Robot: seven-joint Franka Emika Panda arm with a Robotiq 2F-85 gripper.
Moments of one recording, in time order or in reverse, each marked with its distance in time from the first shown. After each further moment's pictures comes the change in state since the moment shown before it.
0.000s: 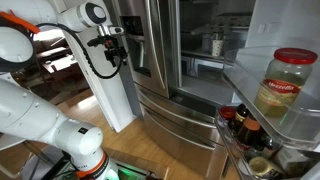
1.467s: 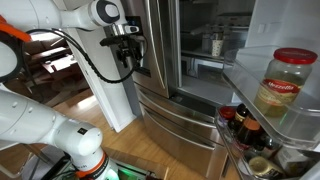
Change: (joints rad) arm -0.023 -0.087 -0.194 -0.081 -0.041 0.042 -0.214
